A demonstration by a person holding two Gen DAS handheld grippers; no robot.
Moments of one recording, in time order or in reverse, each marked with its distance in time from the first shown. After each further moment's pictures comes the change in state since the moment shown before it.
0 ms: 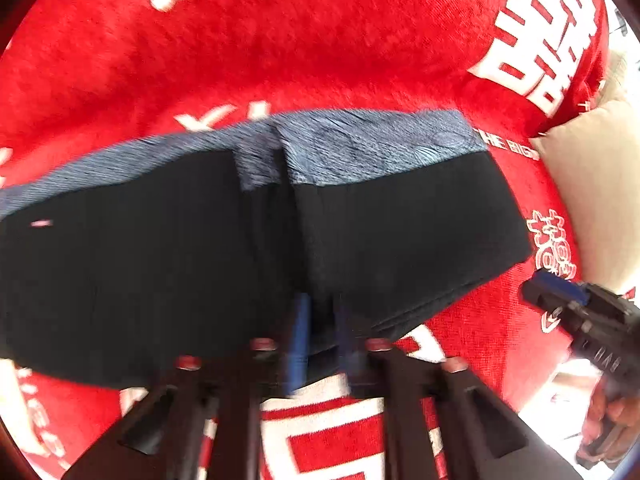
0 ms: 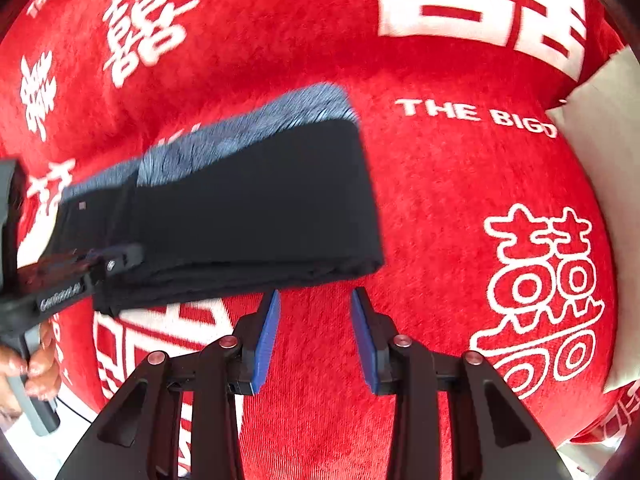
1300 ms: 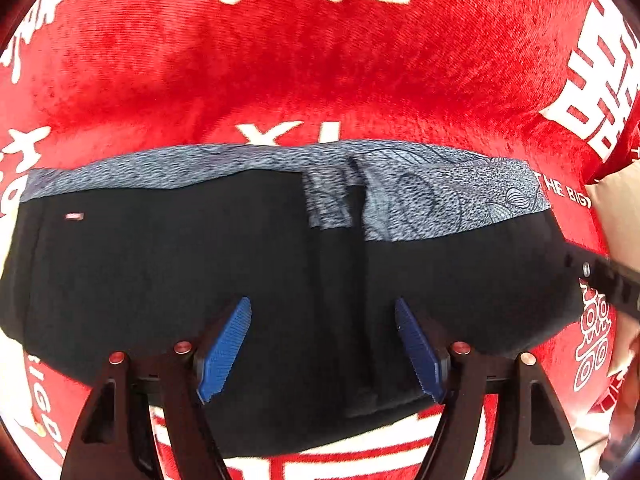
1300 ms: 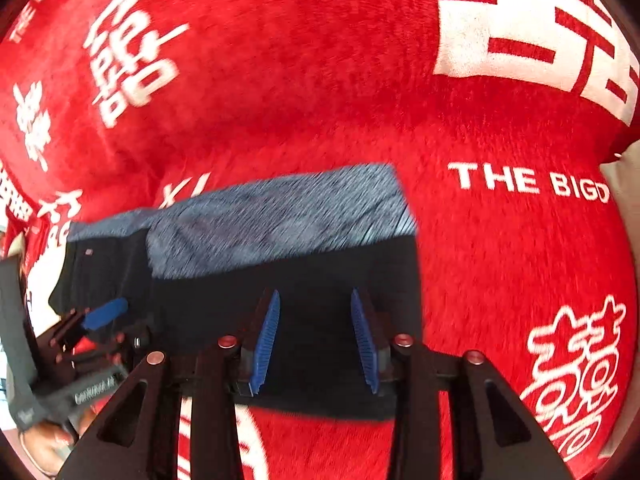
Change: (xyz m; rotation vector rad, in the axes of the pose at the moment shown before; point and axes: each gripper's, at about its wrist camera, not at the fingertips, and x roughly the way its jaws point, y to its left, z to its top) left arm 0.011 0.026 0.002 -0.130 -0.061 0.120; right arm 0.049 0.031 0.074 -0.041 0.012 0.081
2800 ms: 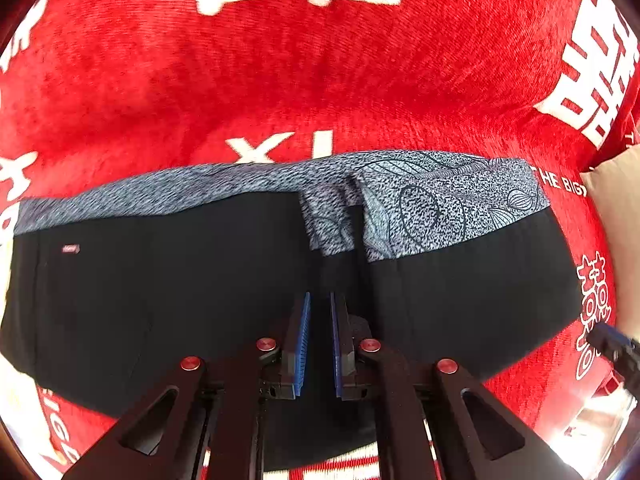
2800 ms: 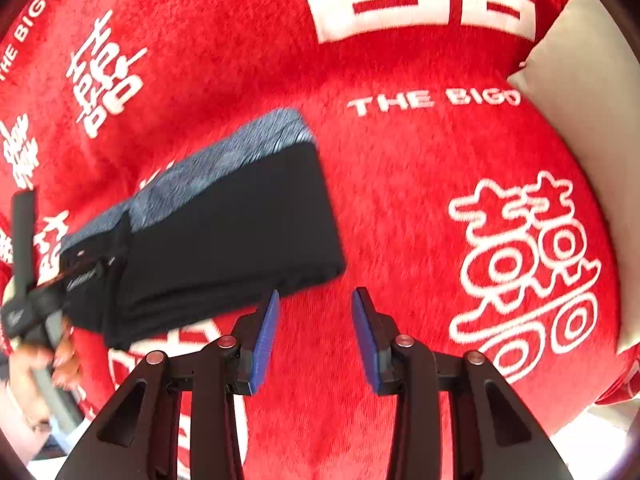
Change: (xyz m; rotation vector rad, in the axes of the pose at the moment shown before) left arm 0.006 -0.009 0.019 0.063 0.032 -0.019; right arm -0.049 -0.038 -0.069 0.194 -0.047 -0.089
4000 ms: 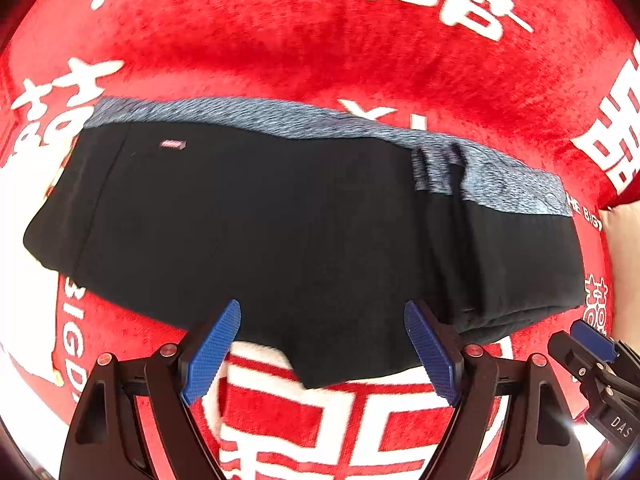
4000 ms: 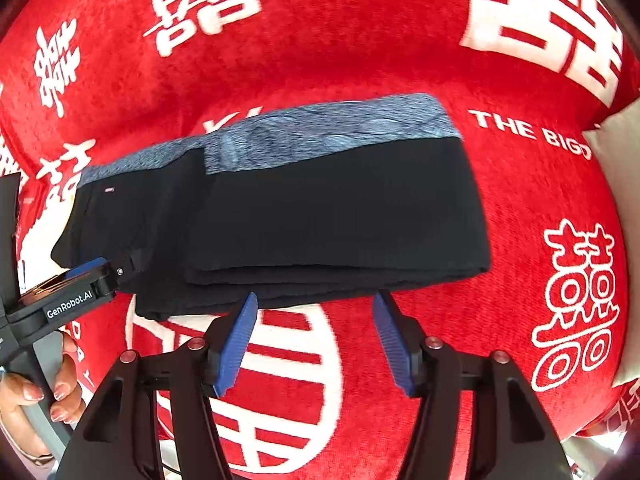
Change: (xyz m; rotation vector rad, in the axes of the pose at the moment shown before) left arm -0.037 0.073 -0.057 -0.222 0.021 0.050; right arm 0.021 0.119 -0.016 -0.226 0.098 0.011
